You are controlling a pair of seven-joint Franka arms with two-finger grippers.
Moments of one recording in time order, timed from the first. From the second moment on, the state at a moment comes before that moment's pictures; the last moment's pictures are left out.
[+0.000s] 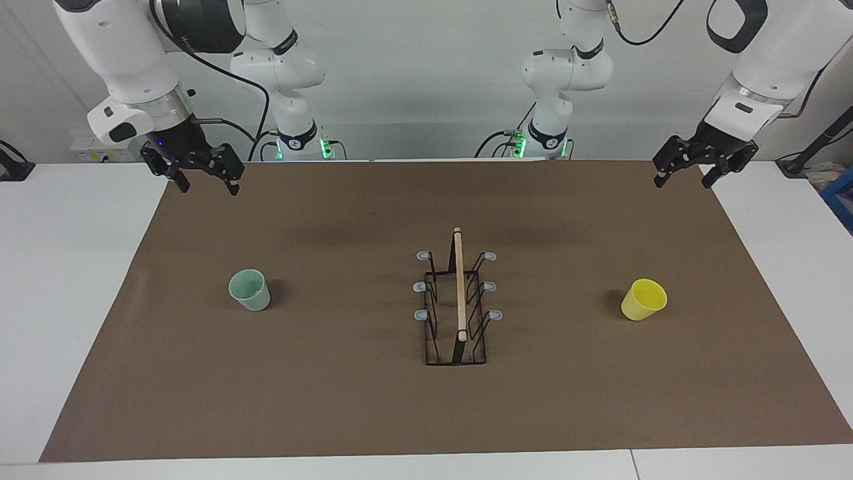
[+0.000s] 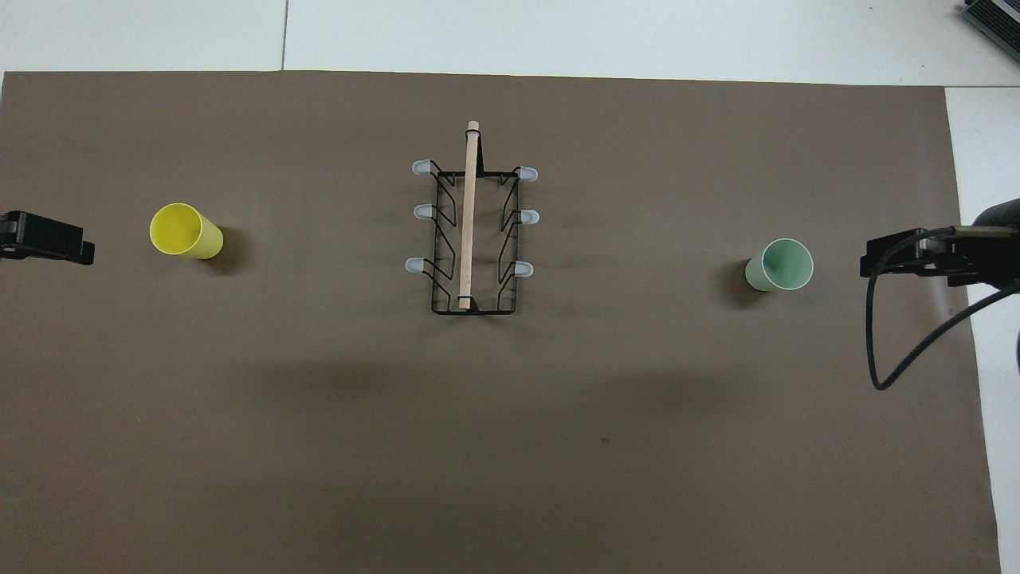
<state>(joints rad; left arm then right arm) -0.13 0.00 0.15 -1.58 -0.04 1.59 0.08 0.07 -0.06 -0.08 -1.70 0.01 1.66 0.11</state>
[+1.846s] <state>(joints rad) -0.05 0.31 0.18 -1.41 -0.22 1.59 -0.54 0.11 -0.06 -0.06 -1.71 -0.19 1.55 -0.07</state>
